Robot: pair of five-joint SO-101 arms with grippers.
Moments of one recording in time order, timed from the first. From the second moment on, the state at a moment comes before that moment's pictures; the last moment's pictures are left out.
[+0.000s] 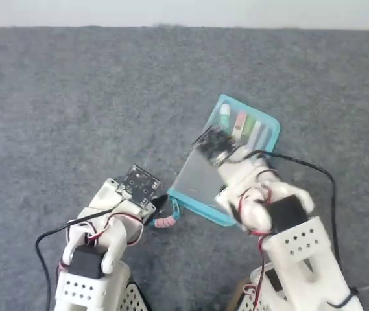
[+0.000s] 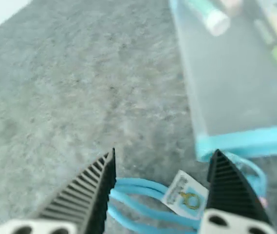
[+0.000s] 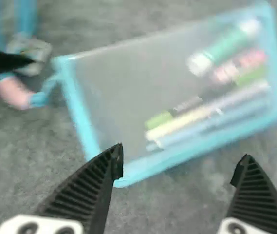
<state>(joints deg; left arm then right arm) 4.4 -99.3 91.8 60.5 -19.2 -23.5 -53.4 49.8 71.3 19.6</state>
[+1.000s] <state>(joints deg) 8.0 -81.2 78.3 61.0 -14.6 -16.1 -24.6 49.8 61.4 13.2</state>
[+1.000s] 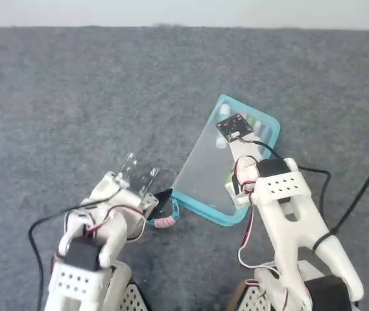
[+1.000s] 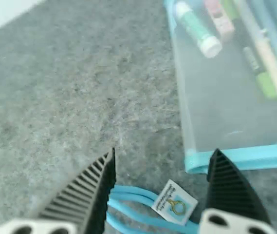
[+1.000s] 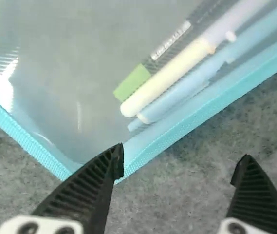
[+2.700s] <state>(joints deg) 11.9 4.4 33.2 61.4 -15.0 -8.4 -3.5 41.8 54.7 8.0</state>
